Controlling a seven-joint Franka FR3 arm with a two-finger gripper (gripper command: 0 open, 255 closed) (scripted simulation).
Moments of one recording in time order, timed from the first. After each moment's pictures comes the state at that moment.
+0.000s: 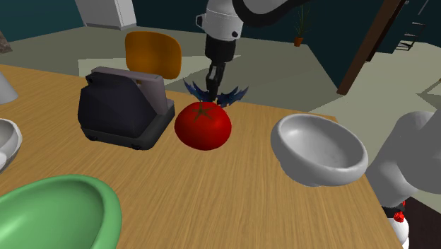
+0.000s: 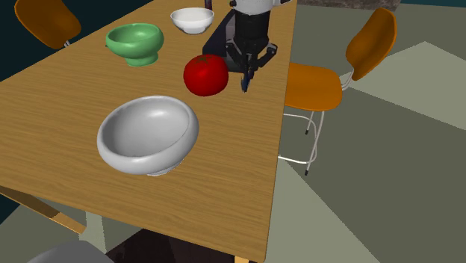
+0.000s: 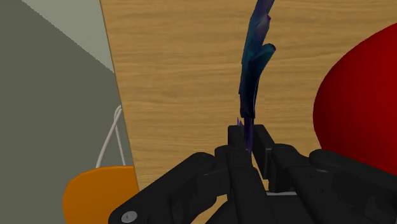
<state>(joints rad) 0.24 -0.11 0.28 -2.01 0.06 2.01 -0.15</state>
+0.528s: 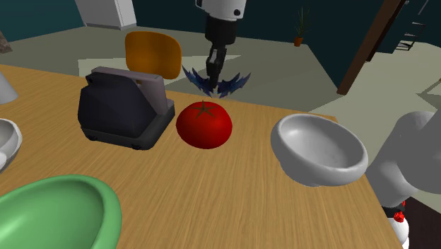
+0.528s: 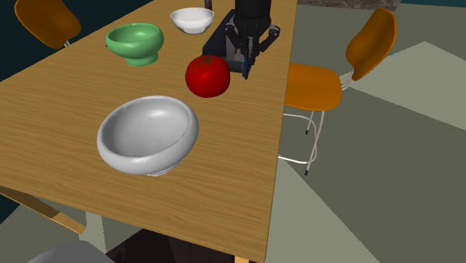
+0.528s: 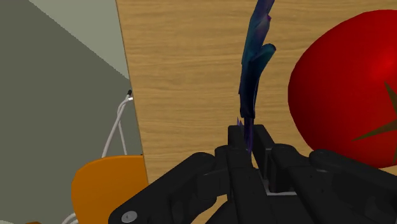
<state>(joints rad) 0.24 -0.12 0.28 -1.92 0.06 1.90 -0.15</state>
